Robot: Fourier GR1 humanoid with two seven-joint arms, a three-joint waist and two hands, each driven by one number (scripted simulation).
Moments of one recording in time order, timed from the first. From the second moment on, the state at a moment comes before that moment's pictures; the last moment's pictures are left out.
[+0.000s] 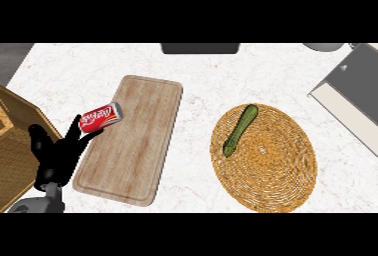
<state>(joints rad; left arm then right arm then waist) -0.05 0.25 0.03 -1.39 0.20 0.06 0.28 -1.07 -0.53 -0.55 -1.53 1.22 0.45 0.93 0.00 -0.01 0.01</state>
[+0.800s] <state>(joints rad) -0.06 0.23 0.03 -1.39 0.18 0.04 0.28 -0.98 -0.70 -0.59 -1.24 1.15 0.31 0.79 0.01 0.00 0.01</state>
